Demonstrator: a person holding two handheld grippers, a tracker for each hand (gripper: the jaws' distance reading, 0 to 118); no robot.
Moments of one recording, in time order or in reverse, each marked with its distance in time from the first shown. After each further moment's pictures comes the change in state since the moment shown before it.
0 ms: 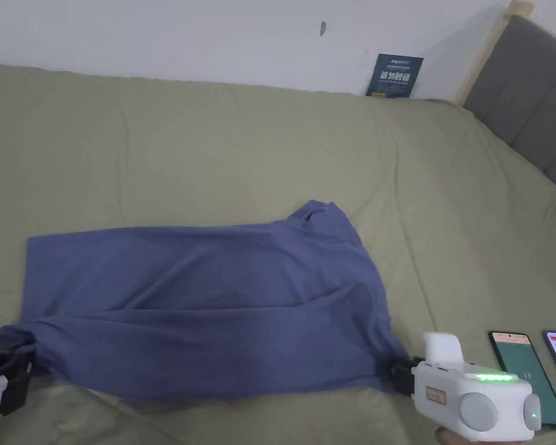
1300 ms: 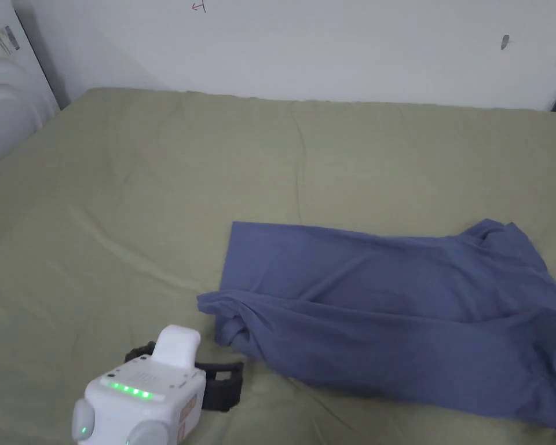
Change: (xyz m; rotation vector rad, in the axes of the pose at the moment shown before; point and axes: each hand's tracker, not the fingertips) left arm -0.001 -0.050 0.024 -0.029 0.074 0.109; right arm -0.091 -0.088 0.189 0.404 0.116 0.007
